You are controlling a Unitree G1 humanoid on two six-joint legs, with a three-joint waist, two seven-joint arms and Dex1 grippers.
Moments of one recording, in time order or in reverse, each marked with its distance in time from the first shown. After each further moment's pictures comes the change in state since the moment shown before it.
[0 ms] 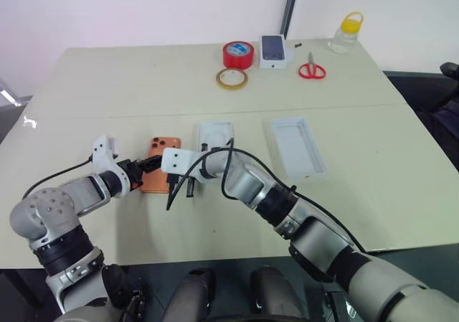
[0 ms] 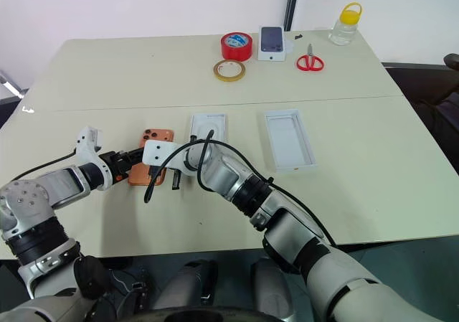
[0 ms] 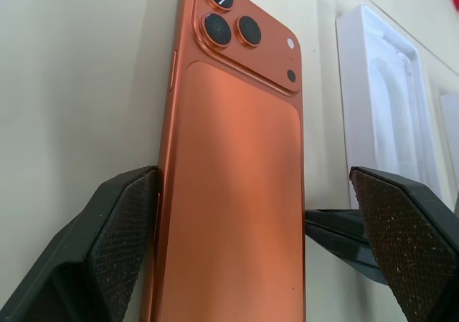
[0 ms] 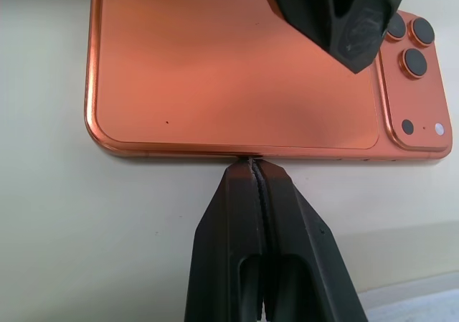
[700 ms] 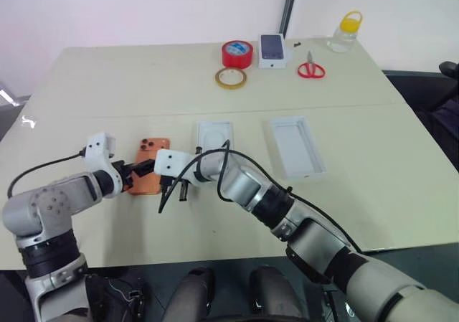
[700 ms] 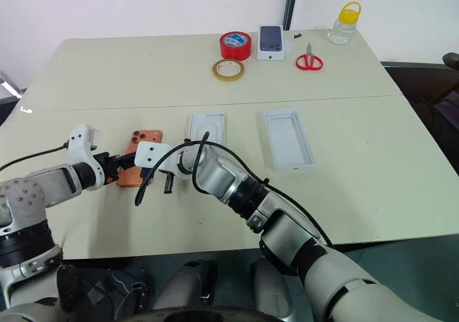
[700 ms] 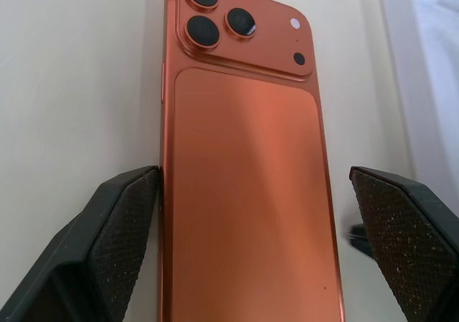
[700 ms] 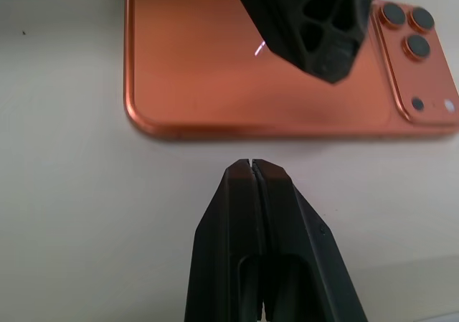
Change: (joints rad) left arm 0.064 0.118 -0.147 -0.036 0.059 -0.087 -0.062; right arm 0.000 0.025 0.012 -0.014 0.049 0.030 -0.003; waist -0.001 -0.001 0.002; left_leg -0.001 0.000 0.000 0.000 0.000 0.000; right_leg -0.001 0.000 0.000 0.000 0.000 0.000
